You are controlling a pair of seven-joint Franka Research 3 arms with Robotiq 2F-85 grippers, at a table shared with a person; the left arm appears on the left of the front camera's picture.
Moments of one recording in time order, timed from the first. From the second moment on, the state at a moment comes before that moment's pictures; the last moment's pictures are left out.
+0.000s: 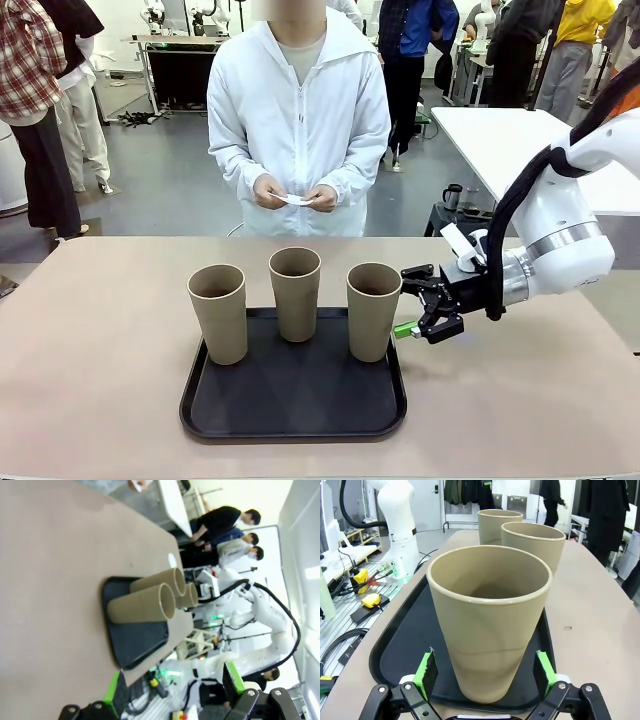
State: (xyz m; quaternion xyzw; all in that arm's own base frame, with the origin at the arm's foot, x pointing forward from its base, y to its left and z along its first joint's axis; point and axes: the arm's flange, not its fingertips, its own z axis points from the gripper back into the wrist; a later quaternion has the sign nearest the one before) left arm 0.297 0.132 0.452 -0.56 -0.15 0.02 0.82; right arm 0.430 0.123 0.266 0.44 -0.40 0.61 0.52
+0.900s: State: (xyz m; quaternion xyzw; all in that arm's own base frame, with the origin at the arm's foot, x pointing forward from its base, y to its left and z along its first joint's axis) left arm 0.297 0.131 0.452 -0.56 -0.15 0.02 0.82; right arm 0.432 0.153 0.253 0.45 -0.39 0.61 0.52
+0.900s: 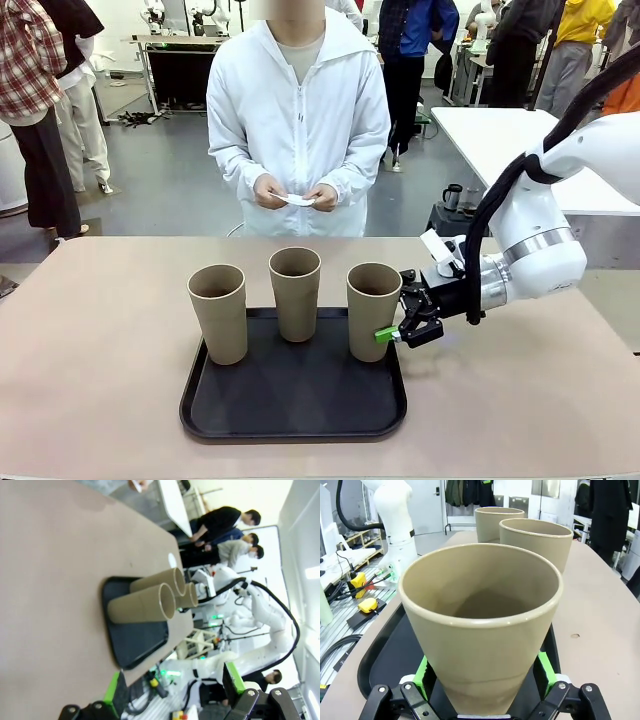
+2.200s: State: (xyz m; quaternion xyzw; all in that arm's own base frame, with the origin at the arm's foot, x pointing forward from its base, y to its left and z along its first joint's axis) left arm 0.297 0.131 0.452 -0.56 -0.15 0.02 0.82; right arm 0.410 0.154 0.417 0.41 -0.43 0.54 0.59
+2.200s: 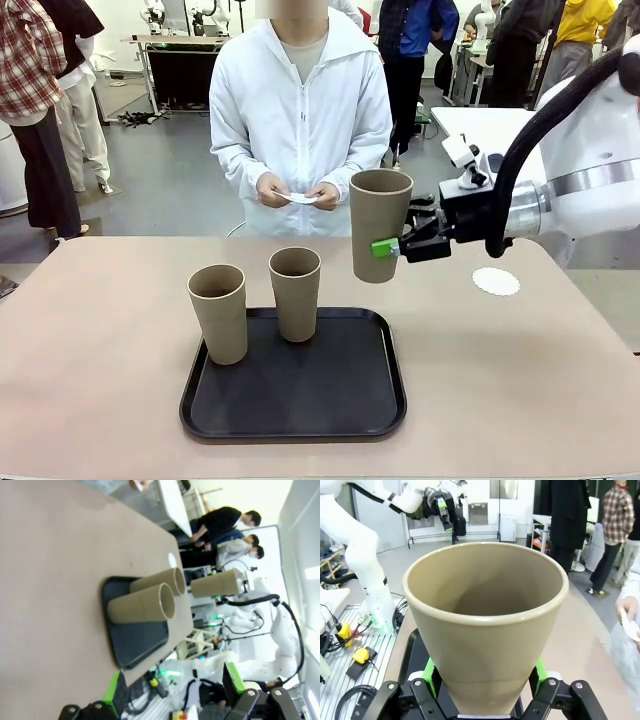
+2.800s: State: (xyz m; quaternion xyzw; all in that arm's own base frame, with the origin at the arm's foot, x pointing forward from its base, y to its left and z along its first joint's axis) left arm 0.297 0.131 0.452 -0.56 -0.15 0.02 0.82; right arm 0.409 0.157 0.417 0.39 -0.43 0.55 0.60
